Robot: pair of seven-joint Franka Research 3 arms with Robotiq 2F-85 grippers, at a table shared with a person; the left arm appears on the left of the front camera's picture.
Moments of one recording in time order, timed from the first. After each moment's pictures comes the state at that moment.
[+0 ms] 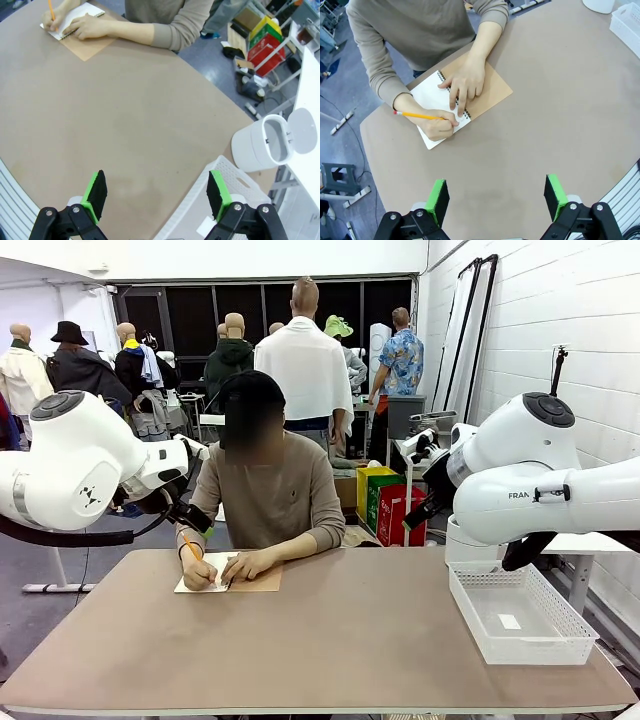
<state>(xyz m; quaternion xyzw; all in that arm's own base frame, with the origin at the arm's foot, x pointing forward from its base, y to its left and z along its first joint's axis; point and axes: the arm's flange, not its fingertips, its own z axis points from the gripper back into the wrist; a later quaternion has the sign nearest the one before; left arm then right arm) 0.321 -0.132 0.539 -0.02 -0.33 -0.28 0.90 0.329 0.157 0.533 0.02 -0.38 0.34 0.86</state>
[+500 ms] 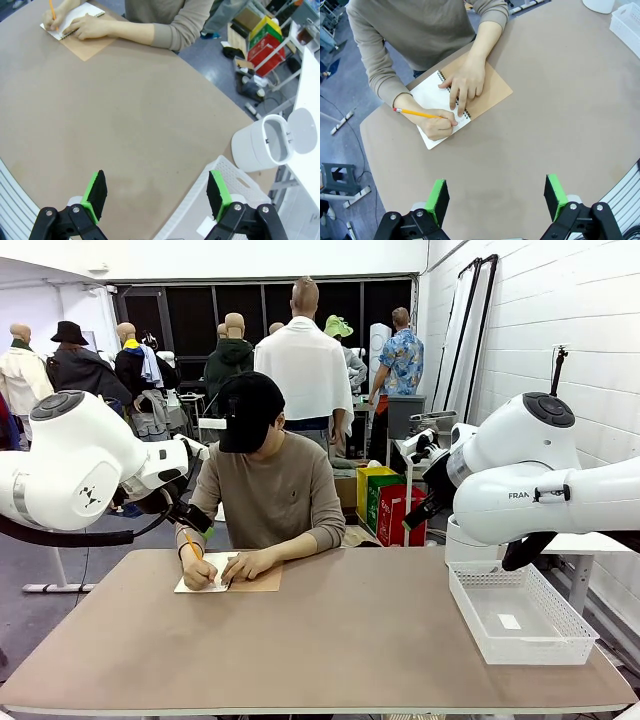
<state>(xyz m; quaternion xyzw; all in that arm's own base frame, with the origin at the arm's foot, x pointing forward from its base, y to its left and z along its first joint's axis) 0.321 -0.132 0.539 -0.02 -0.33 -0.28 0.90 0.329 0.157 0.533 0.02 -0.38 0.34 0.86</state>
